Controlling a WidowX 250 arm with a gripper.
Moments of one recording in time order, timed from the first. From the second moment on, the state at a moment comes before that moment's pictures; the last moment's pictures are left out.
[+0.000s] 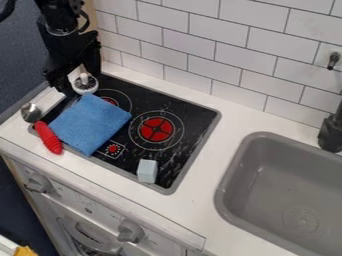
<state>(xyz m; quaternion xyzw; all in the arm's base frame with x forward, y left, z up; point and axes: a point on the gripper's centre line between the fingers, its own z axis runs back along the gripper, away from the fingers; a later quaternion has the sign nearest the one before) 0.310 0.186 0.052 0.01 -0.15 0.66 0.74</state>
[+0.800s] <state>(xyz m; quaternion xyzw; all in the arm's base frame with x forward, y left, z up) 0.352 0.223 0.032 0.04 -0.15 0.70 0.69</state>
